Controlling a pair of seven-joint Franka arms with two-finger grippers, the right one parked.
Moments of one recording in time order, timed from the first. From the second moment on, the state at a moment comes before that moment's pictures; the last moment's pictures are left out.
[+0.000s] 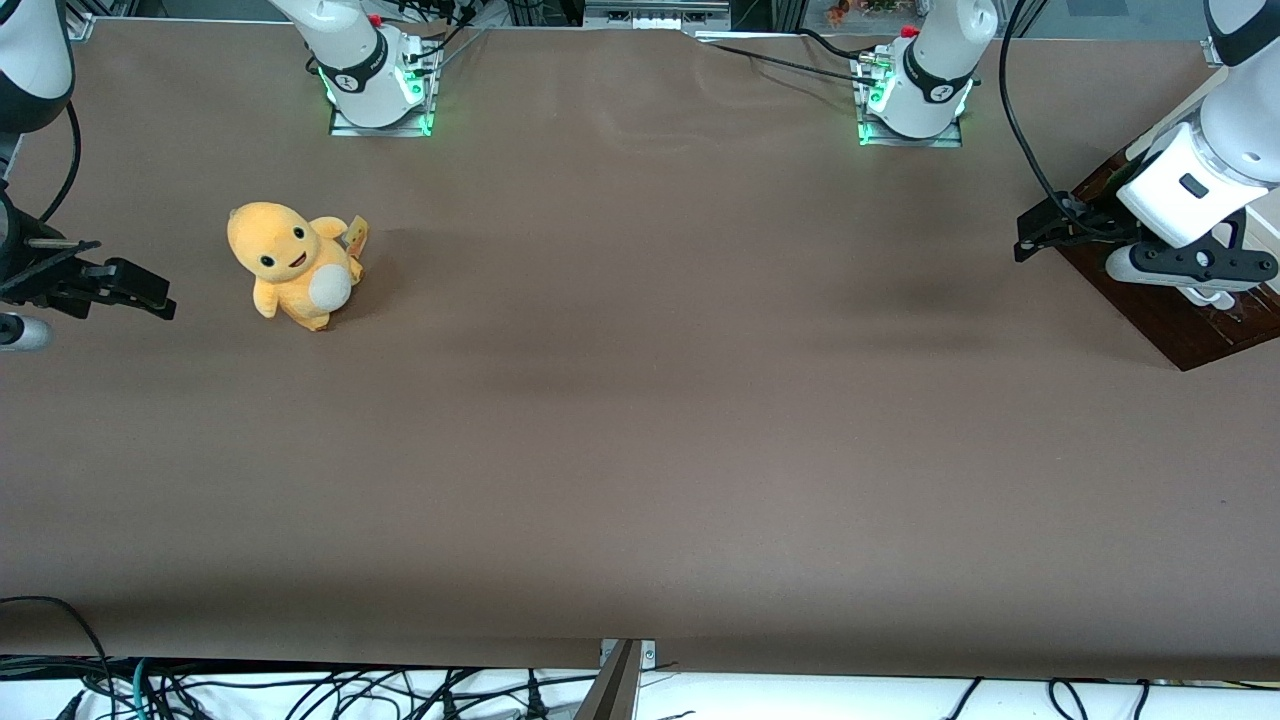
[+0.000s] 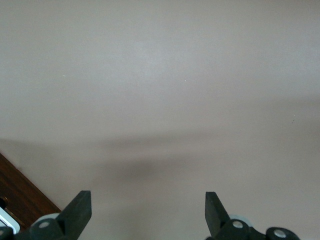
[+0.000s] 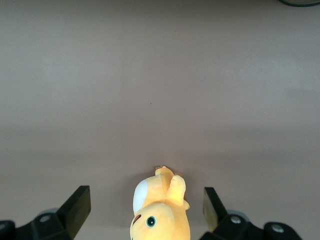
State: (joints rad) arm -0.12 -0.02 0.04 -1.71 -0.07 1.64 -0.03
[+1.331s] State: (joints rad) arm -0.12 -0.02 0.04 -1.71 -0.07 1.62 -0.03
